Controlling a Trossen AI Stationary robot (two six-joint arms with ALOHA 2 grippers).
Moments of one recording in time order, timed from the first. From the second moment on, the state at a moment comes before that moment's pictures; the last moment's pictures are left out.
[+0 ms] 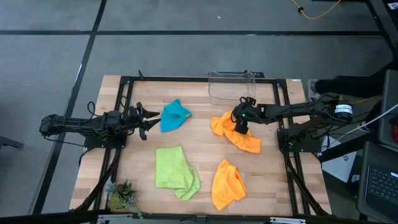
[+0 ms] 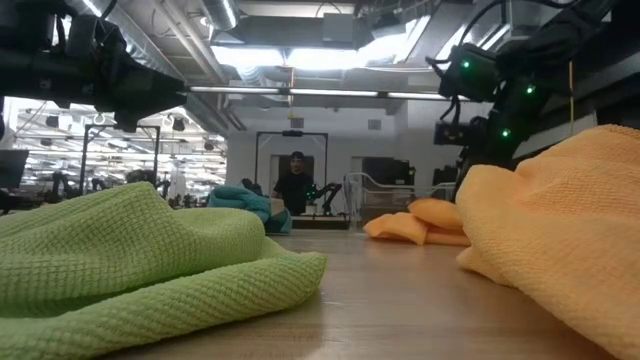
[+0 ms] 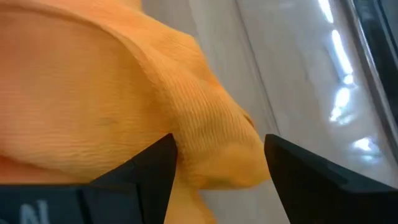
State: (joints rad) left arm 0.04 0.22 0.01 0.23 -0.26 -0.21; right arm -0.25 1.37 0.57 -0.24 0.36 -0.09
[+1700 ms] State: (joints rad) left arm 0.01 0.90 0.61 0.20 -0.32 -0.12; right arm -0.05 1.39 1.42 -0.49 0.21 -0.16
